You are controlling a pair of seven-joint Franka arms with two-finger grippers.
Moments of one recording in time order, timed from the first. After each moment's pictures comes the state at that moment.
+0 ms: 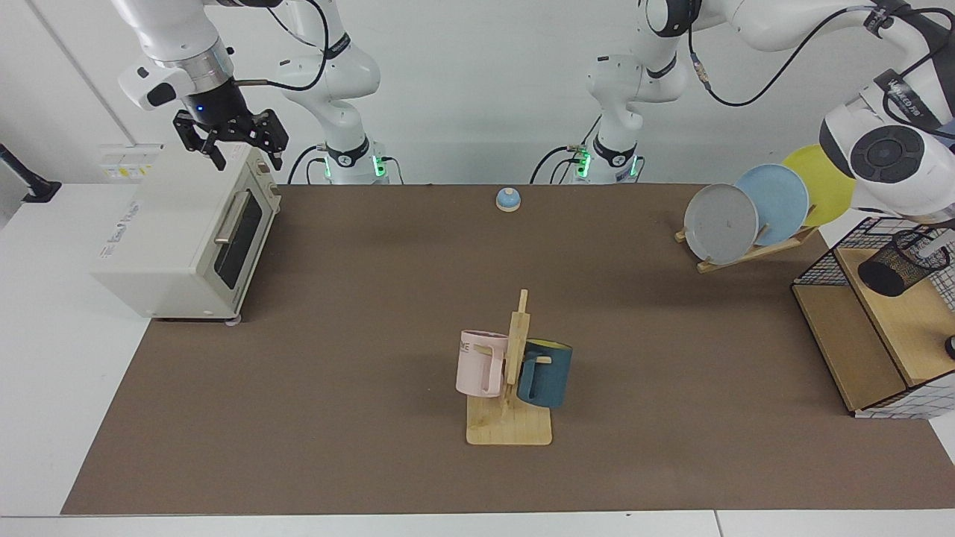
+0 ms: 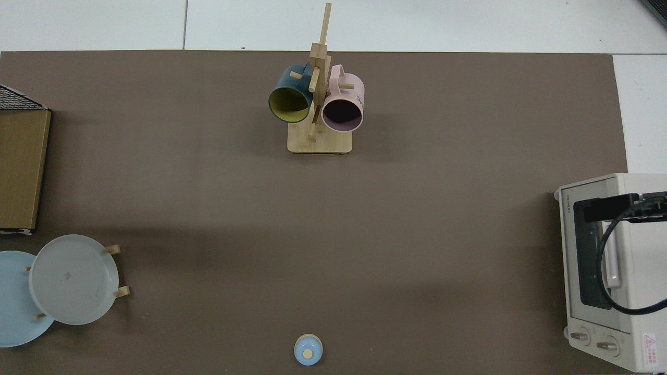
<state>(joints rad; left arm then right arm) -0.16 0.31 0.43 -1.51 0.92 1.86 1.48 0.14 -0.15 -0.14 -1.67 -0.01 1.49 0.02</state>
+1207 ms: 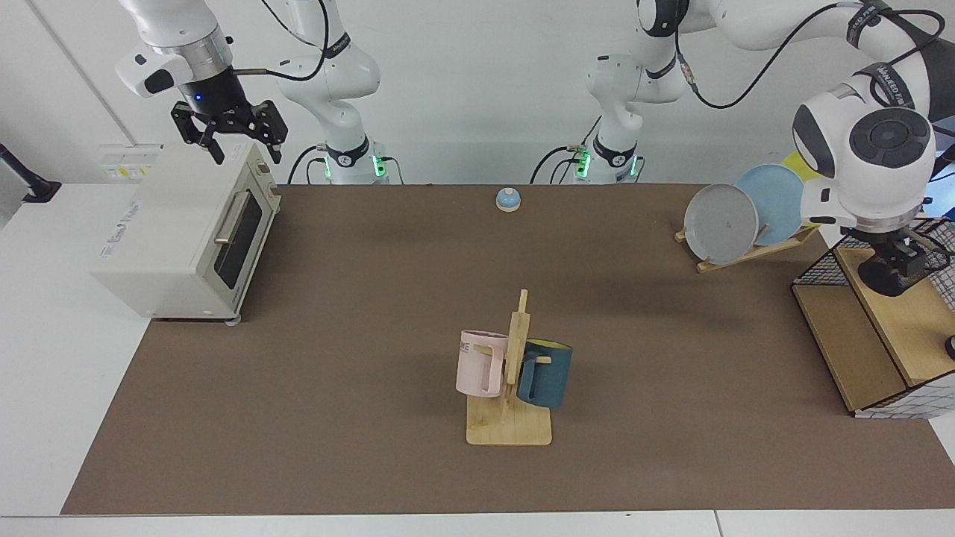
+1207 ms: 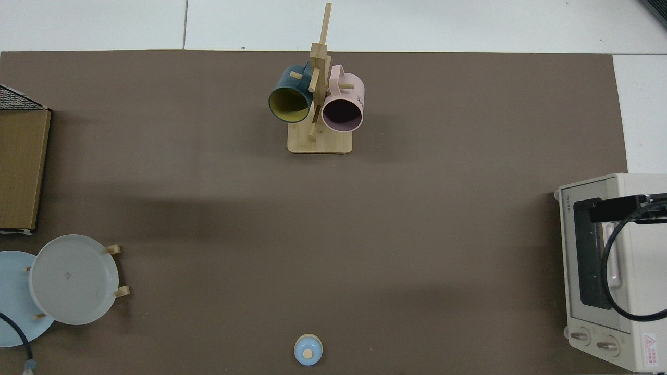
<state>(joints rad) -0.20 0.31 0.35 -1.44 0.47 1.68 1.31 0.14 -0.16 -0.14 -1.66 -0.01 1.49 0.02</state>
